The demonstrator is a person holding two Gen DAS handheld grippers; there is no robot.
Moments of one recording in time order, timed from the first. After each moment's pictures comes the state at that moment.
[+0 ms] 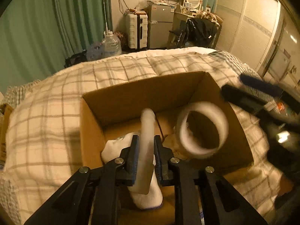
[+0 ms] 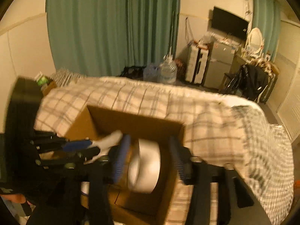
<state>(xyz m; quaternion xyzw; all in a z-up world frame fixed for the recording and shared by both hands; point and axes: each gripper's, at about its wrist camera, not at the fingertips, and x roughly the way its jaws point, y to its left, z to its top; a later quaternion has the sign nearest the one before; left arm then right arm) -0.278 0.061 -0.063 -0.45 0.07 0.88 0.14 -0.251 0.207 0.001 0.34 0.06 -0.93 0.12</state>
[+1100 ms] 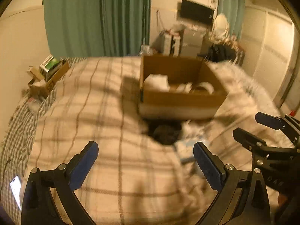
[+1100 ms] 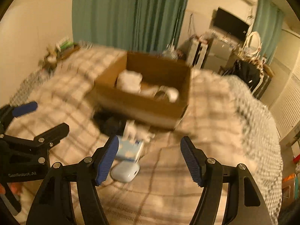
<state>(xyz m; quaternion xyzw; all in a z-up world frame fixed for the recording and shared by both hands) -0.045 0.004 -0.071 -0.39 0.00 0.92 0.01 -0.044 0.189 -0.045 0.39 0.12 -0.91 0.11</state>
